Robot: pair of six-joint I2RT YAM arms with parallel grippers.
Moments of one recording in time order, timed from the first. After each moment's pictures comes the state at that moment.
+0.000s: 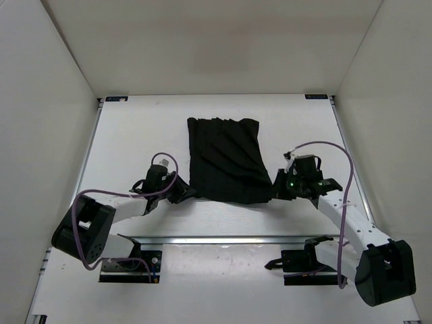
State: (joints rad) left arm -0.44 1.38 0.37 0.27 0.28 -1.06; right arm 0.24 1.01 0.56 -0.49 -0.36 0.41
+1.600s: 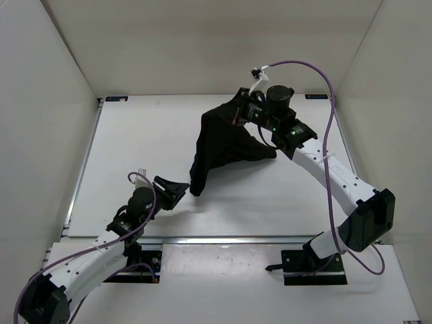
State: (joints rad) left arm -0.58 0.63 0.15 0.10 -0.06 -1.36; right arm 0.56 1.46 1.41 -0.03 -0.36 0.62
